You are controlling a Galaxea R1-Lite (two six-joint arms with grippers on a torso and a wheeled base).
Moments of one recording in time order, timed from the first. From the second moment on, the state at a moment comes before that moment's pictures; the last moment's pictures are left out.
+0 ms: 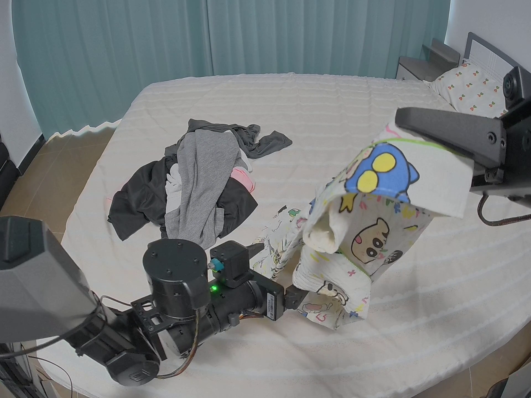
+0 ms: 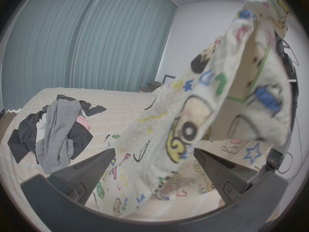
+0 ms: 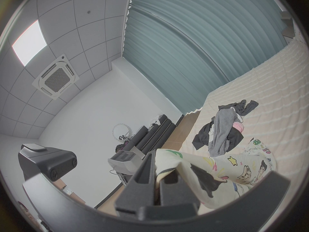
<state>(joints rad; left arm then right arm) -0.79 1.98 -0.56 -1.28 0.07 -0.12 0.78 1.26 -0.98 -0.36 0.37 0.57</state>
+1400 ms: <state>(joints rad) -0.73 2.30 -0.48 -1.43 0.03 -0.26 0.76 1.22 -1.00 -0.36 0.37 0.58</state>
